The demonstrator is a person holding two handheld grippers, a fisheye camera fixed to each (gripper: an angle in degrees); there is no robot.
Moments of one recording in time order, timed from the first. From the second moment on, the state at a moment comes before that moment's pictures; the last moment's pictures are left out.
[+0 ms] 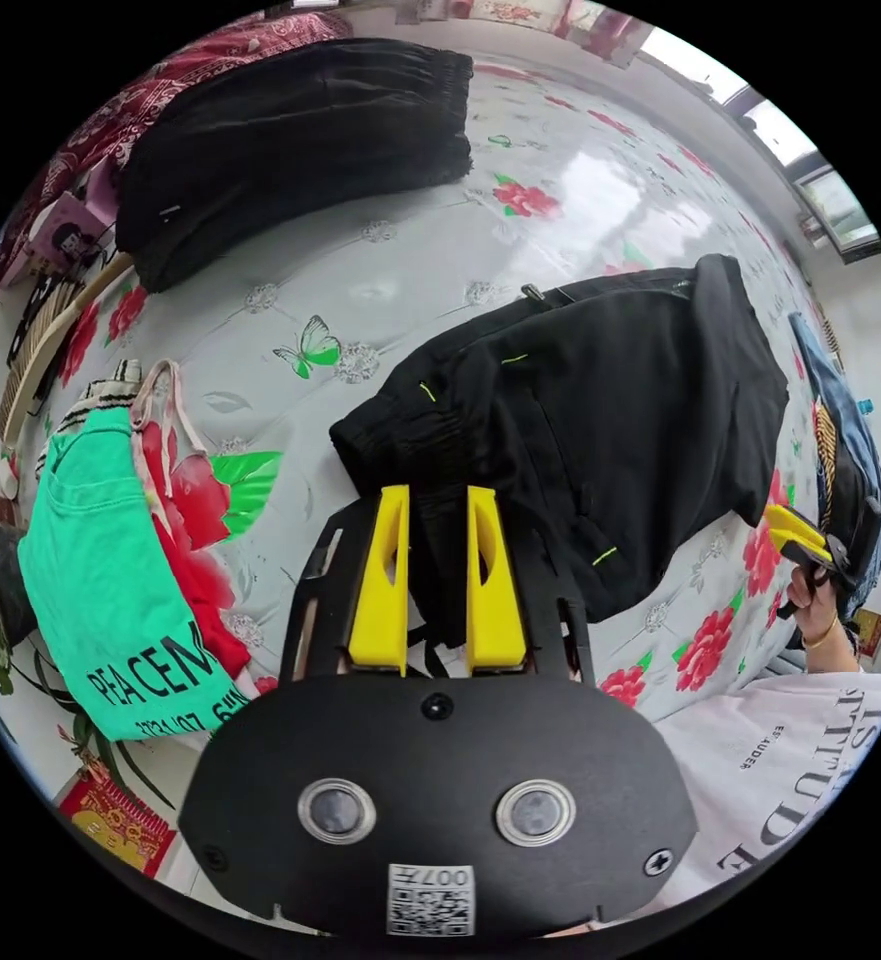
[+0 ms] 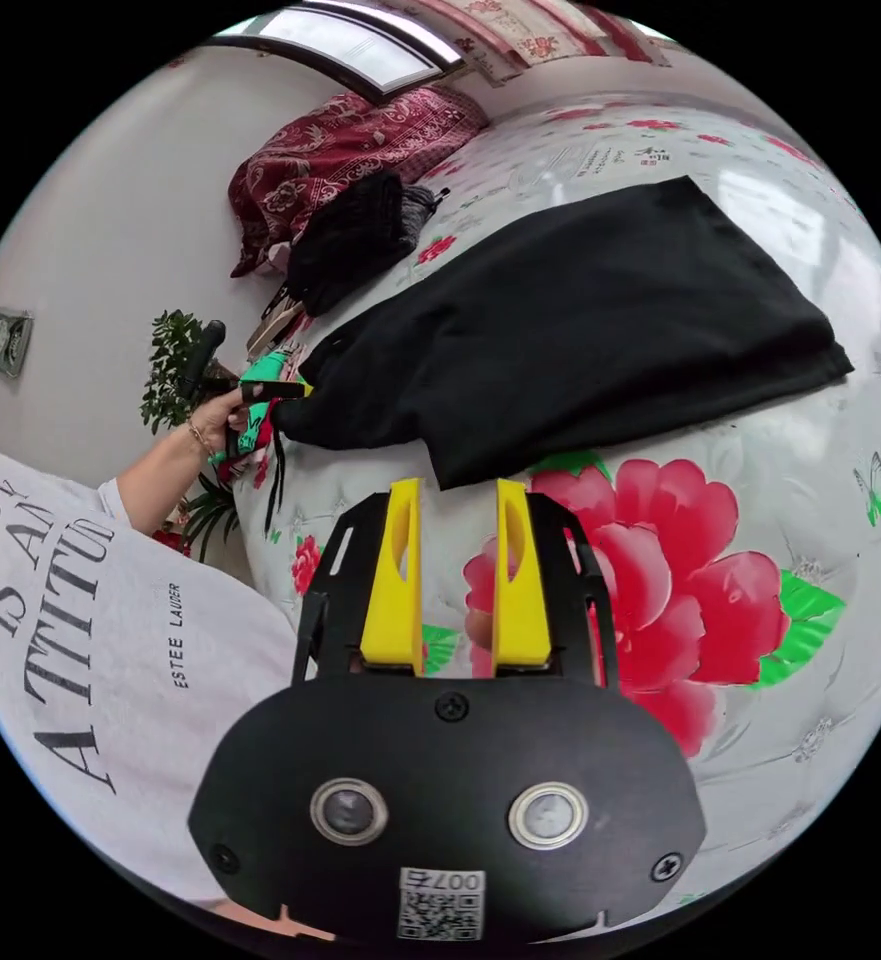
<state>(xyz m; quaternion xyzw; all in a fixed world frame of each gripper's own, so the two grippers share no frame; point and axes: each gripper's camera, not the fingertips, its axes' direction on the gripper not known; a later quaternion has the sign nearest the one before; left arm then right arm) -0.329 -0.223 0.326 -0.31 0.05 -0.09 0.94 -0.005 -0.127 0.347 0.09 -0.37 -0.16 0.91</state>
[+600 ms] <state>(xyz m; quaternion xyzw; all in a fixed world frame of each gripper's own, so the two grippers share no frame) -0.324 -0.187 0.324 -0.25 -0.03 -0.21 0.95 -0.013 -0.133 0.371 0.06 -0.35 -0.19 0.92</state>
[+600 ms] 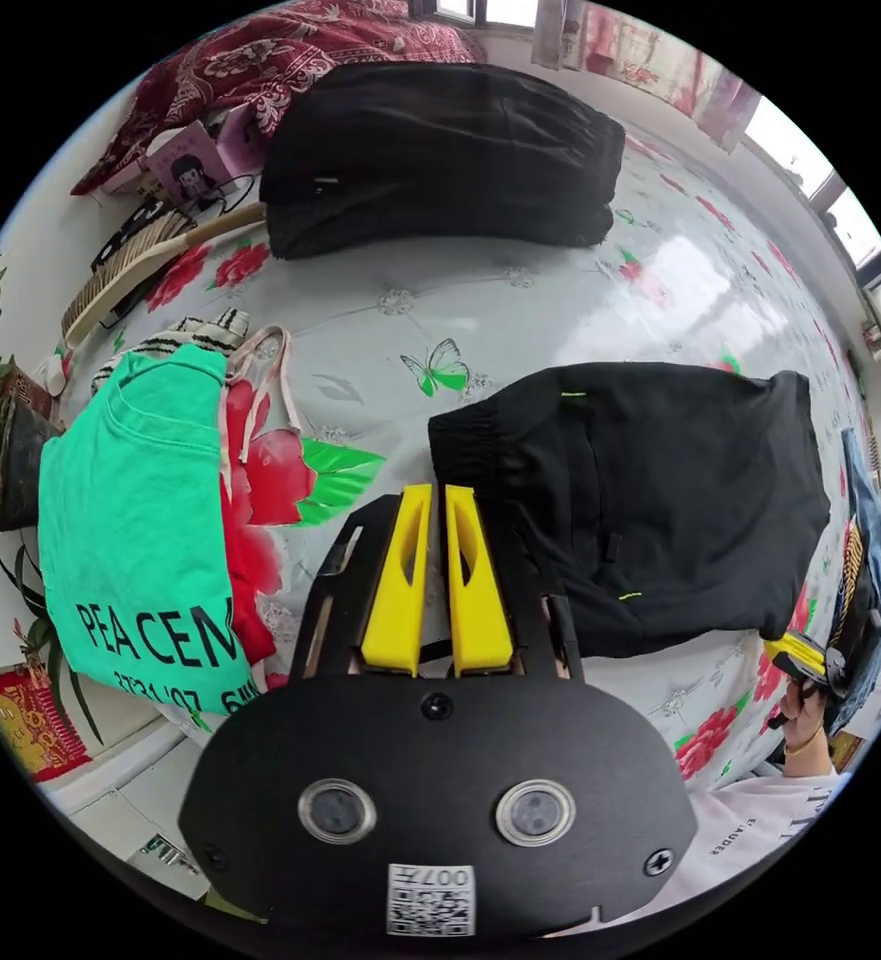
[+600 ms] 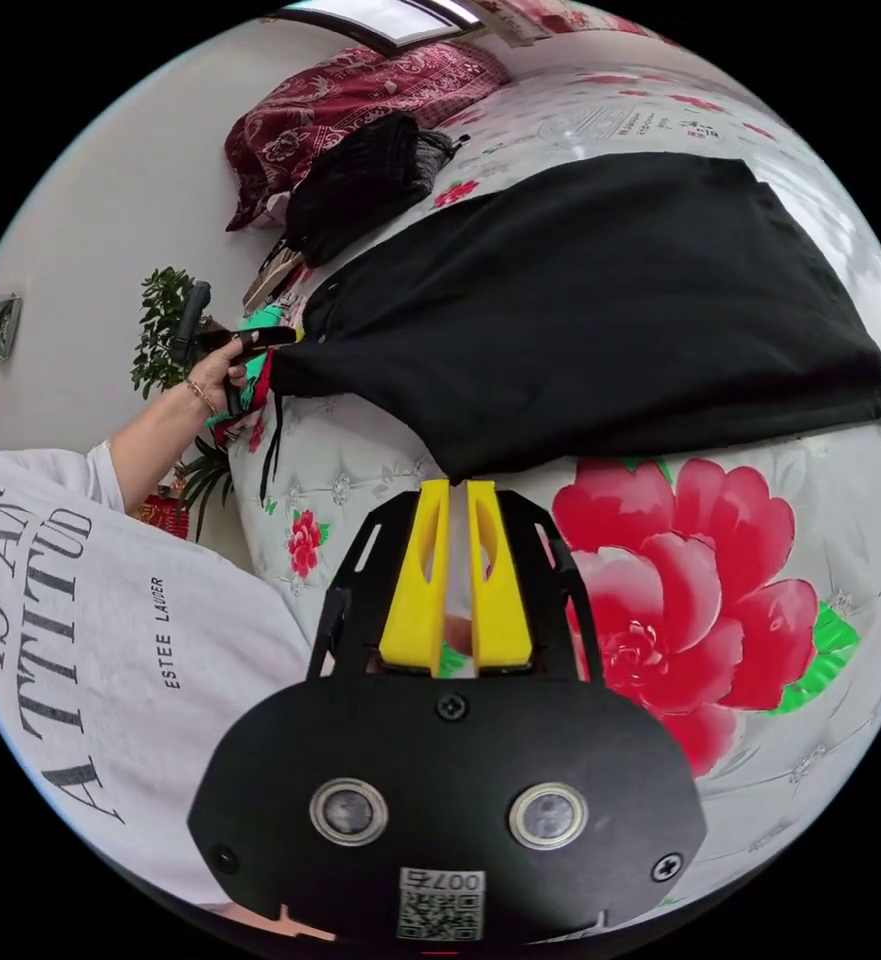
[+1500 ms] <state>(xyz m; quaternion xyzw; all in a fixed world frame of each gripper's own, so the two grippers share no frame) -0.263 -0.169 0.318 -0.19 -0.06 -0.14 0.97 0.256 -0.181 0.404 0.25 -0.26 0.15 0.92</state>
